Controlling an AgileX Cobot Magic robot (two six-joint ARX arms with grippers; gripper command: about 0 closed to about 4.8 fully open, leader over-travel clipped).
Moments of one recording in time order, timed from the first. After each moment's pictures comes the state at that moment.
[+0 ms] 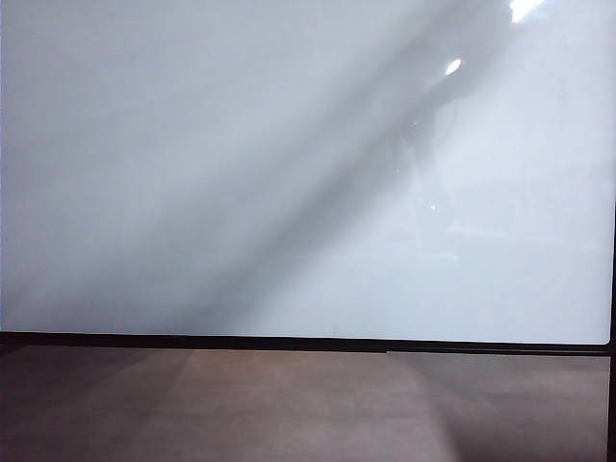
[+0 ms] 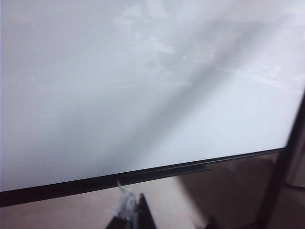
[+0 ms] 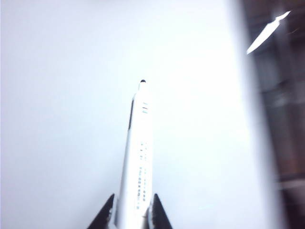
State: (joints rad) left arm -0.34 0.00 0.01 0.11 0.04 -0.04; right arm -0.17 1.02 1.11 0.38 -0.32 0.35
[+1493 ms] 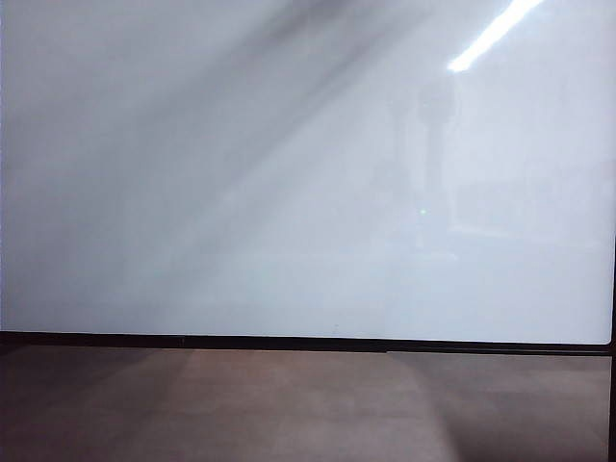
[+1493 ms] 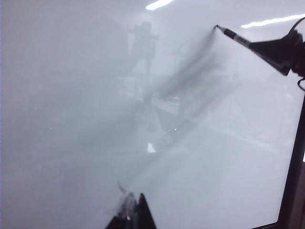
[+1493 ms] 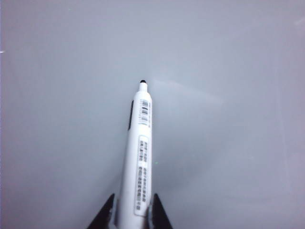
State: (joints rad) left arm -0.32 0.09 0.43 -0.03 0.06 -0.04; right arm 0.42 1.51 1.47 0.33 -0.03 0.25
